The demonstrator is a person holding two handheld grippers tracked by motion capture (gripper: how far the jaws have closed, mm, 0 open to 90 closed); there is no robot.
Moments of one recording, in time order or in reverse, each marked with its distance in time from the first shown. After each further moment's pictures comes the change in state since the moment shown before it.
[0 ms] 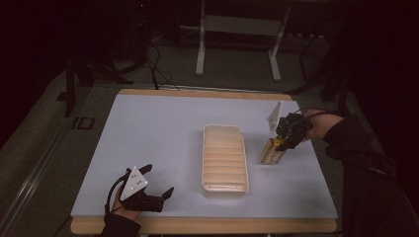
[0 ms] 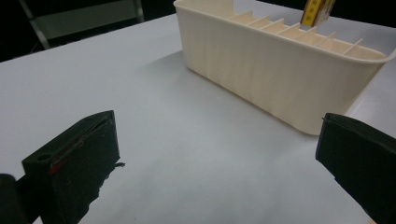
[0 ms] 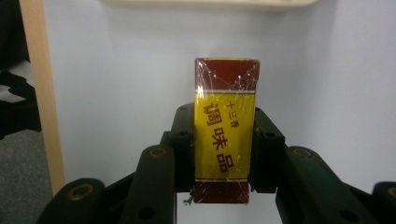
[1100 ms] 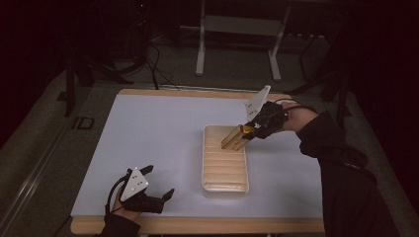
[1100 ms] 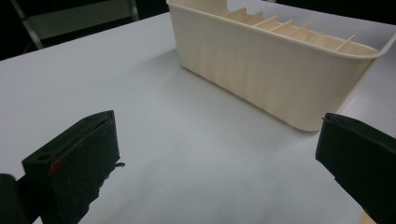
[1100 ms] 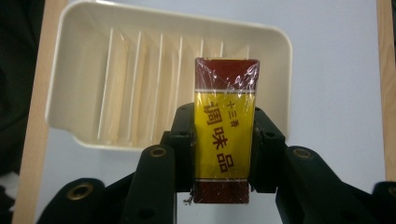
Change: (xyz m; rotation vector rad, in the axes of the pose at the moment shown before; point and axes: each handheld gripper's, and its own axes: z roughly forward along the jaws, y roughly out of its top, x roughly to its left) left arm -0.001 0.000 0.000 0.007 -0.019 0.011; right arm -0.002 0.067 -0.024 -0.354 -0.089 -0.079
